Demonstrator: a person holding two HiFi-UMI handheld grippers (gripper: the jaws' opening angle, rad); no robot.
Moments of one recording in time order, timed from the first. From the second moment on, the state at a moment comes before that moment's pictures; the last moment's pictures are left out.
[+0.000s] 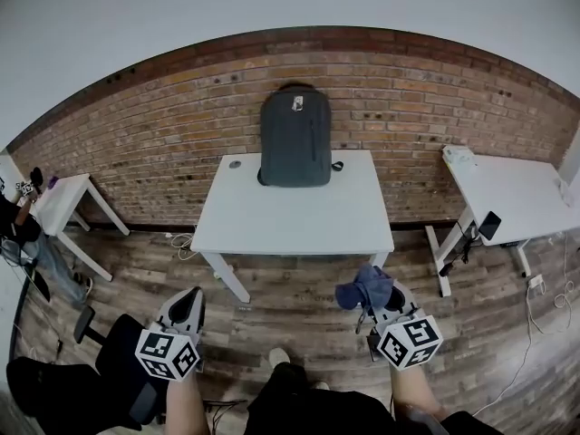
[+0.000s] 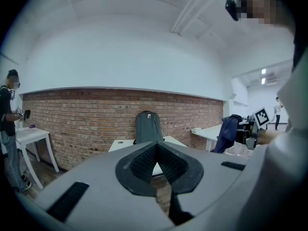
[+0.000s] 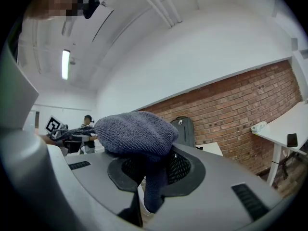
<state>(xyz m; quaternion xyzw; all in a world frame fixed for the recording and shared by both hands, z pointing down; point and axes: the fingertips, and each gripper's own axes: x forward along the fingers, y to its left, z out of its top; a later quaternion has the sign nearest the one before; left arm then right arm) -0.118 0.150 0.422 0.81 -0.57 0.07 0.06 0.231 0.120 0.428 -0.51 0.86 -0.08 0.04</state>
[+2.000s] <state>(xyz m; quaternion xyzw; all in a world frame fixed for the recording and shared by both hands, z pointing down) -0.159 -0.292 0.433 0.89 -0.44 0.05 0.09 0.156 -0.261 0.428 -0.59 0.80 -0.08 0.02</state>
